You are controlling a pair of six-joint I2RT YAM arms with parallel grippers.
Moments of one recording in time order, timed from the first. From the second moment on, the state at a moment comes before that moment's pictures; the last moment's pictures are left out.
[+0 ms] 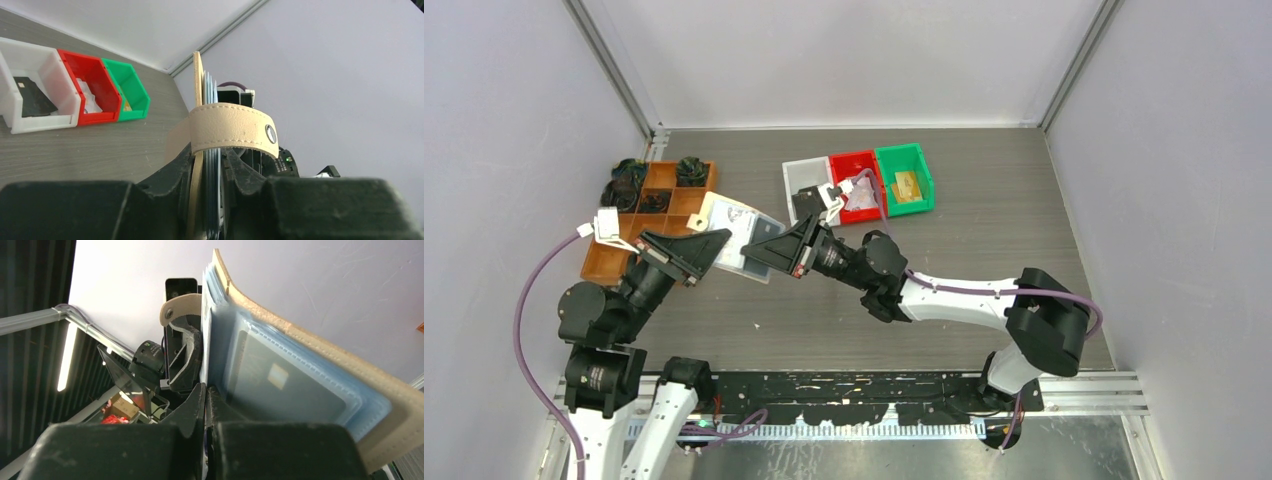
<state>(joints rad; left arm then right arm) -0.14 0.38 0.89 -0.32 0.40 -0.97 1.10 1.54 0.94 1.10 -0.20 1.26</state>
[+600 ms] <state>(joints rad) -0.15 0.39 0.89 -0.35 0.39 -1.00 1.11 1.60 0.83 1.32 -0.11 1.35</state>
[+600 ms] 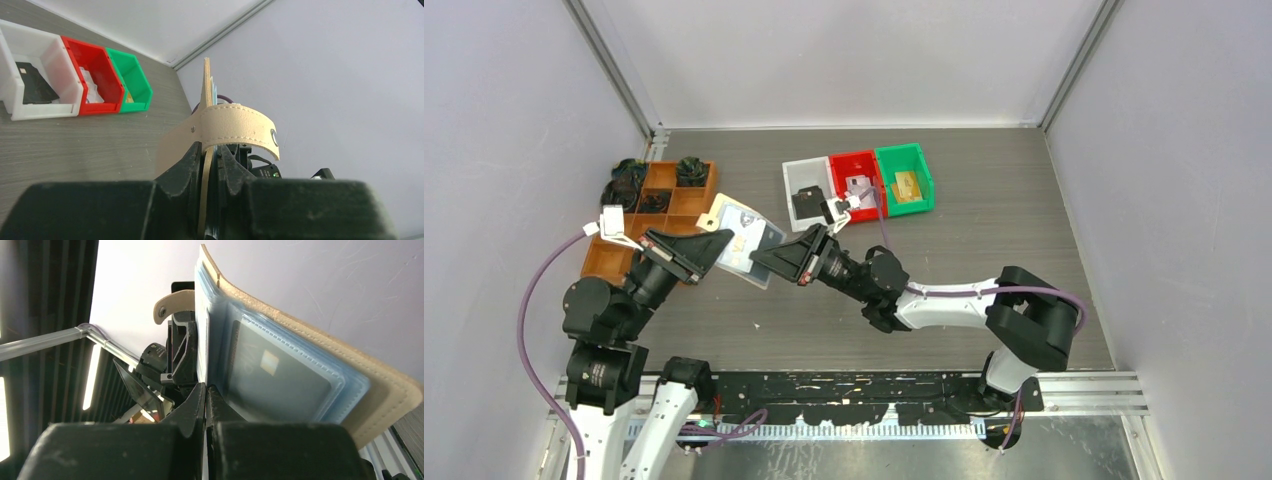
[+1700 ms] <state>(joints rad) -0.15 0.40 0.93 -0.33 0.39 -1.07 1.11 1.60 0.85 1.38 -0.09 1.36</state>
